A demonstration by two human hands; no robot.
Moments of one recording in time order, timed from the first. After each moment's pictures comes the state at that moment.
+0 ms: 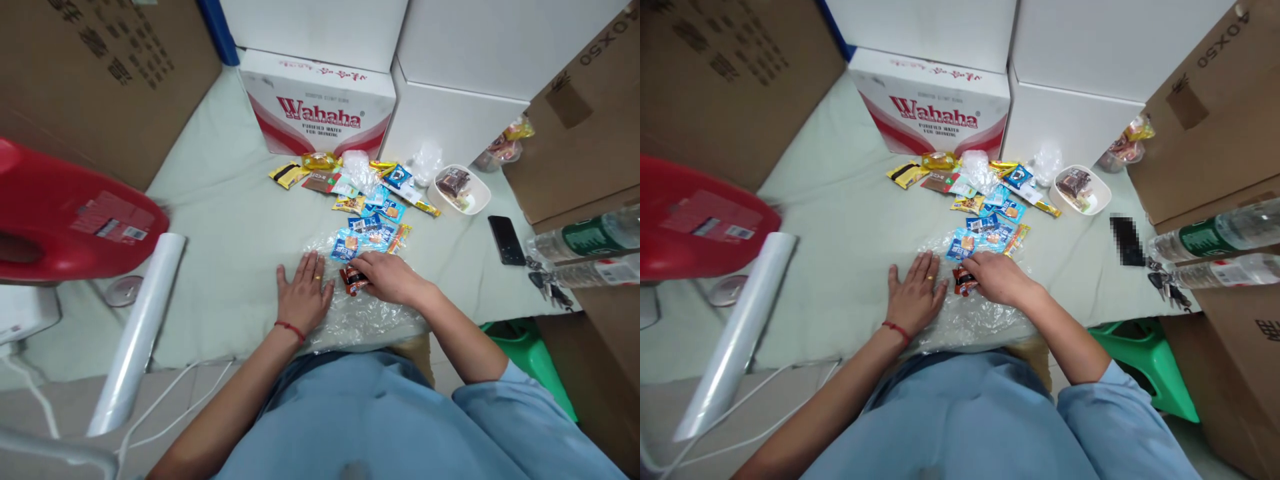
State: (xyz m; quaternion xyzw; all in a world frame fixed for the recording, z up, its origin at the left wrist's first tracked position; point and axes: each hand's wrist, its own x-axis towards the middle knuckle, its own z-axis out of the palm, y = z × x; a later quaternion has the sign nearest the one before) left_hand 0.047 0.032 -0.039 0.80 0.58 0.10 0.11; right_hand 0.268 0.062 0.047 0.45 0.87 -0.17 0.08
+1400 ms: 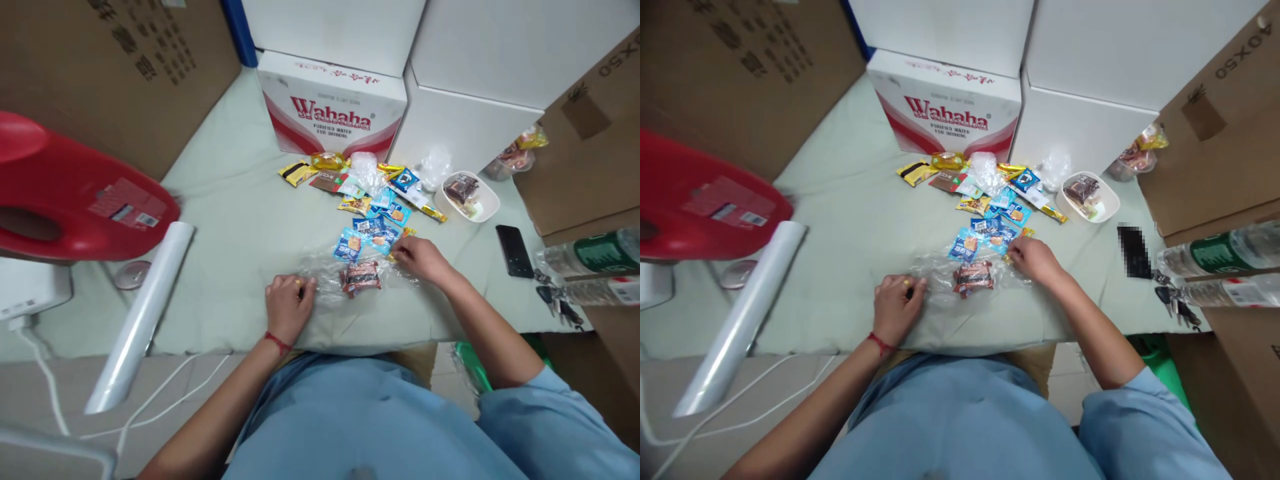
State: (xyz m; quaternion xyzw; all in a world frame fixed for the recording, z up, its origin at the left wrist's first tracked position) left_hand 0.025 0.018 -0.037 0.68 0.67 0.23 0.18; right_hand 0.355 0.093 0.025 0.59 0.76 -0.24 -0.12
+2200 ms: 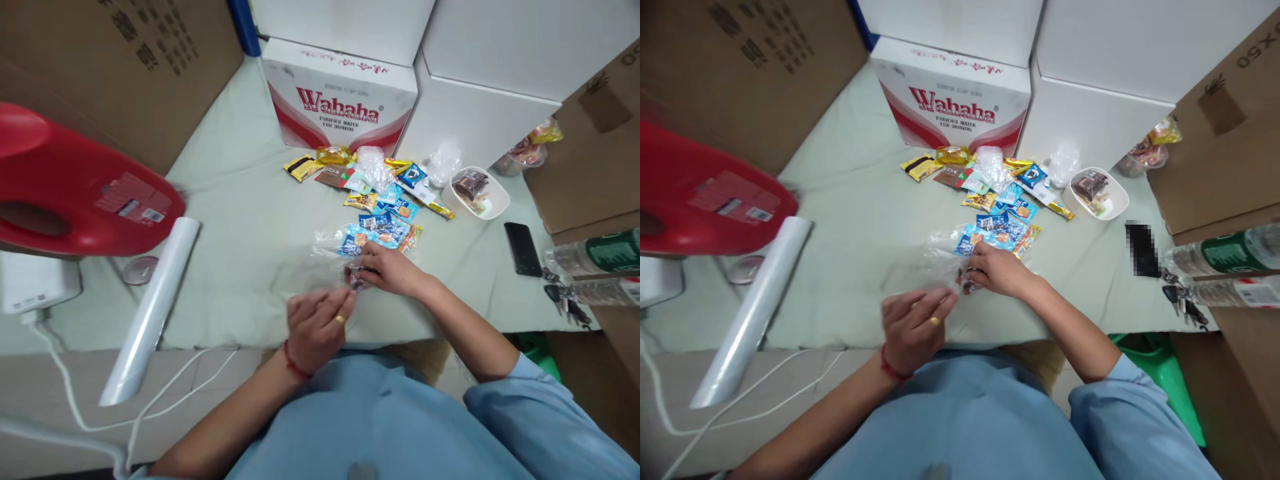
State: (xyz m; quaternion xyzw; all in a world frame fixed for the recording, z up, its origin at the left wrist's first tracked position) left_hand 0.043 -0.024 -0.003 0.83 0.45 0.33 0.05; right_hand 0.278 0.080 0.025 0.39 0.87 -0.30 -0.09
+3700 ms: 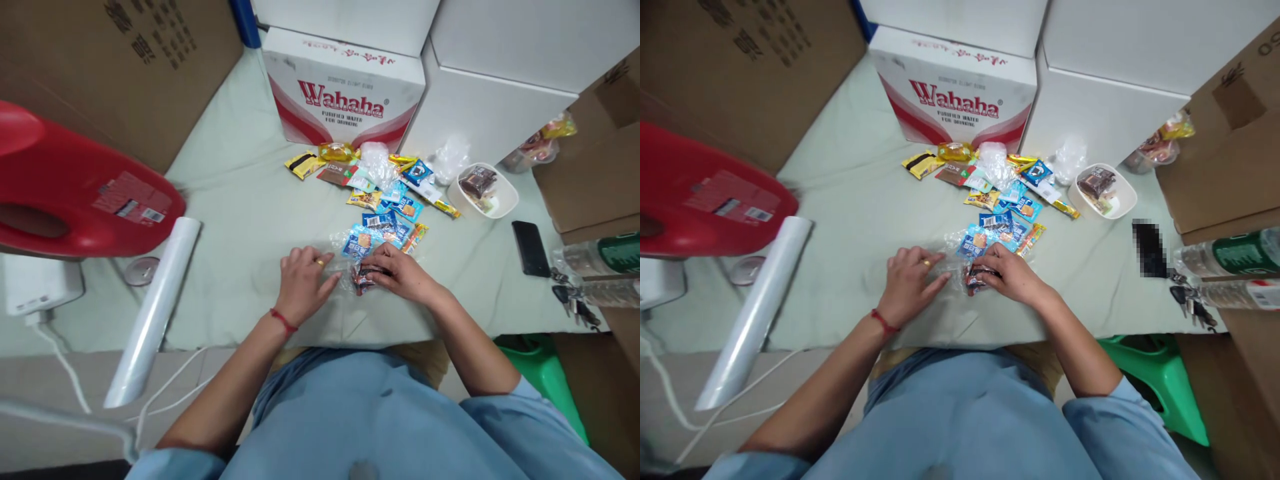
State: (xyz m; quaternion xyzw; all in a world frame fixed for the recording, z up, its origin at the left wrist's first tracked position) left_hand 0.021 0.052 -0.004 0.79 0.55 0.22 0.17; right_hand 0.293 0.068 0.010 0.41 0.83 -0.33 -0.19
